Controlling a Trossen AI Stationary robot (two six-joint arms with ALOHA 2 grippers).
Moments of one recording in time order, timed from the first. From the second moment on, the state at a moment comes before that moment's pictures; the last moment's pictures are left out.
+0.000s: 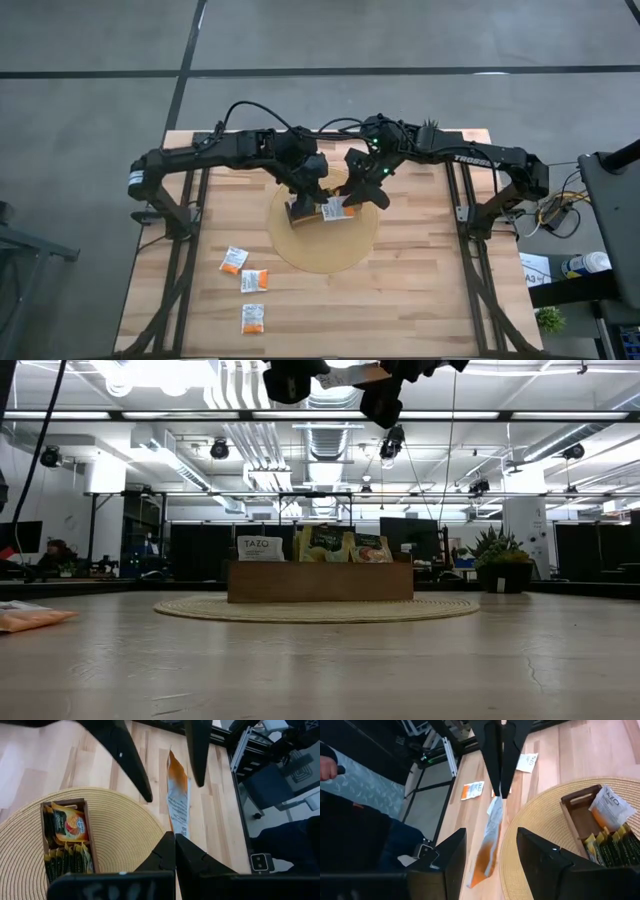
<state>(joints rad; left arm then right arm) 0.15 1.62 1.72 -0.86 0.37 -0.11 -0.28 1.53 1.43 -0.63 -0.74 0.13</state>
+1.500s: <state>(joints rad) 0.17 1.45 1.66 -0.87 0.13 -0.24 -0.28 1.31 1.43 -0.57 -0.45 0.05</state>
